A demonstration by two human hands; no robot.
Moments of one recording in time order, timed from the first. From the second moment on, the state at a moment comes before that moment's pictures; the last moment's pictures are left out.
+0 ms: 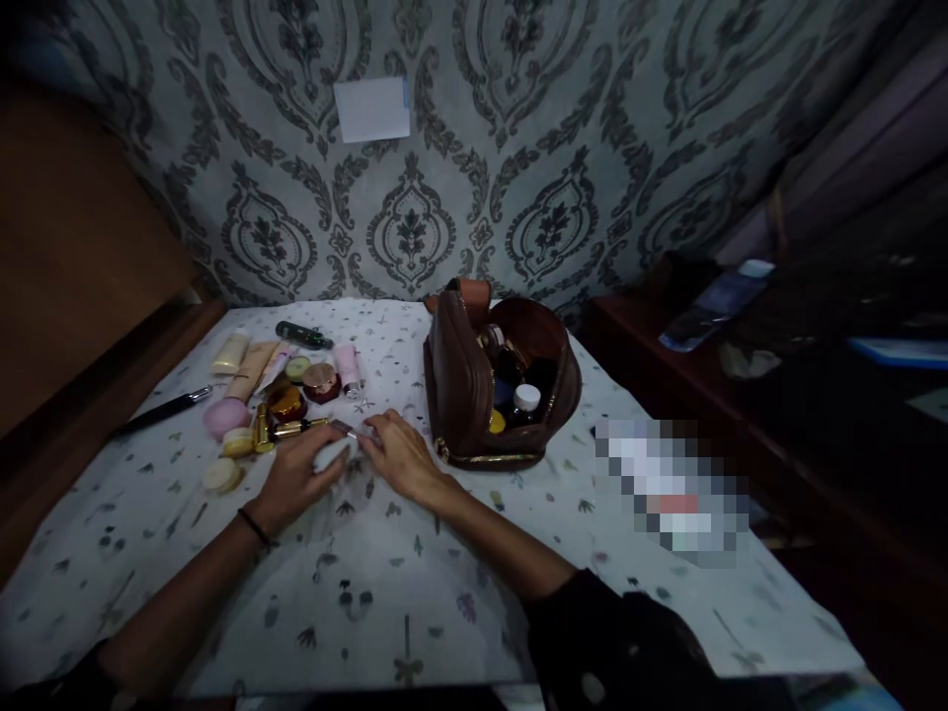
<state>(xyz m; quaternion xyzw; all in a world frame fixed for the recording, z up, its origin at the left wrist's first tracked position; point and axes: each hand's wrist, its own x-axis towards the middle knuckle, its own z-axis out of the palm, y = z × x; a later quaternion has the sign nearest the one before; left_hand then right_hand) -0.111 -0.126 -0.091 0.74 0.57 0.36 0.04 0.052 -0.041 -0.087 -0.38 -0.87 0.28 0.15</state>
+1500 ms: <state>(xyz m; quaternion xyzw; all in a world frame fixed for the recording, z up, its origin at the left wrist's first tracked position) -0.140 -0.119 -0.082 0.64 0.63 0.44 -0.02 0.003 -0.068 -0.078 -0.34 -0.76 0.38 0.40</state>
